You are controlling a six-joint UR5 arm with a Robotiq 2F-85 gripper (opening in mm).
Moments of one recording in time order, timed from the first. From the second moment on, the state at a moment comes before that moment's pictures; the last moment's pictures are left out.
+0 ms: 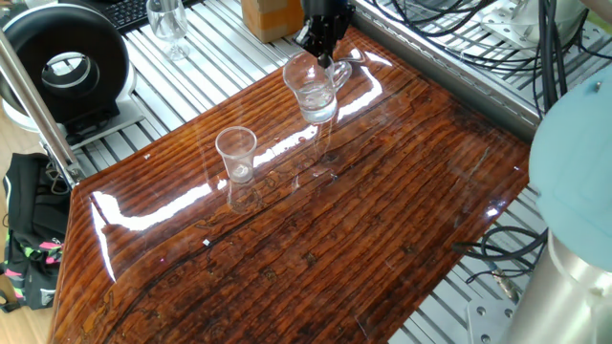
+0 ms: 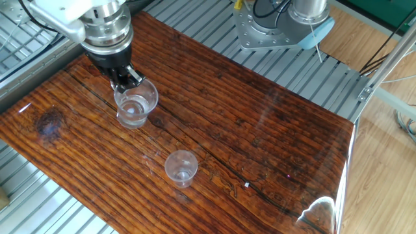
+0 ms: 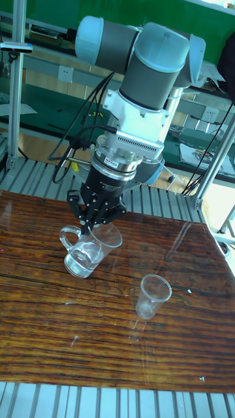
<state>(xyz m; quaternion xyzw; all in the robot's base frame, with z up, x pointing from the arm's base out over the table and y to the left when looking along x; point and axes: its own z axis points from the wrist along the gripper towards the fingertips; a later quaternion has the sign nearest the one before) 0.581 -0.062 0.196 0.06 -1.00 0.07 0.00</state>
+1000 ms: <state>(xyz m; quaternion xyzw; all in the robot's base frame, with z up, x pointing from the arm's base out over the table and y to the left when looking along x) 0.591 -0.070 0.213 0.10 -0.99 0.12 0.02</state>
